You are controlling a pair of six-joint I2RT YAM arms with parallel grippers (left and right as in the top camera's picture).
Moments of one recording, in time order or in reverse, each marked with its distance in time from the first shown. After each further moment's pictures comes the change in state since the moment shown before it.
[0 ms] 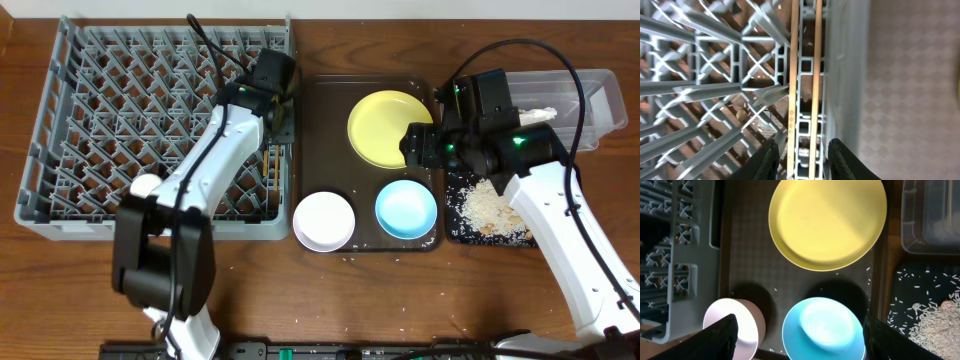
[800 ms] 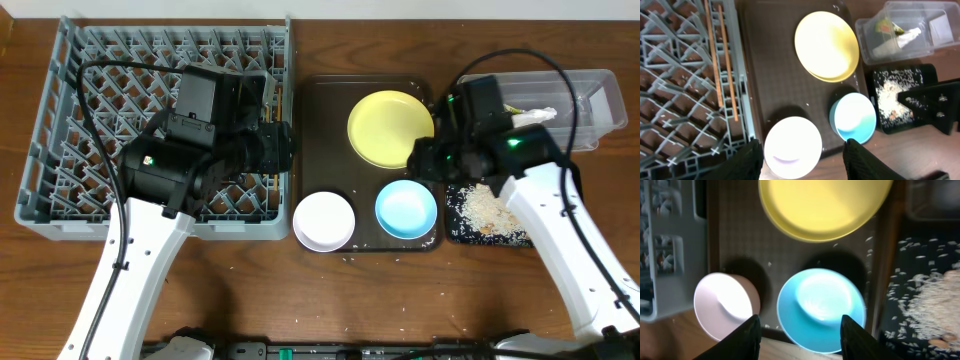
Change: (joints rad) left arm -0.004 -0.526 0.000 -0.241 0.422 -0.002; right arm 0.028 0.002 -0.015 -0.100 0.002 -0.005
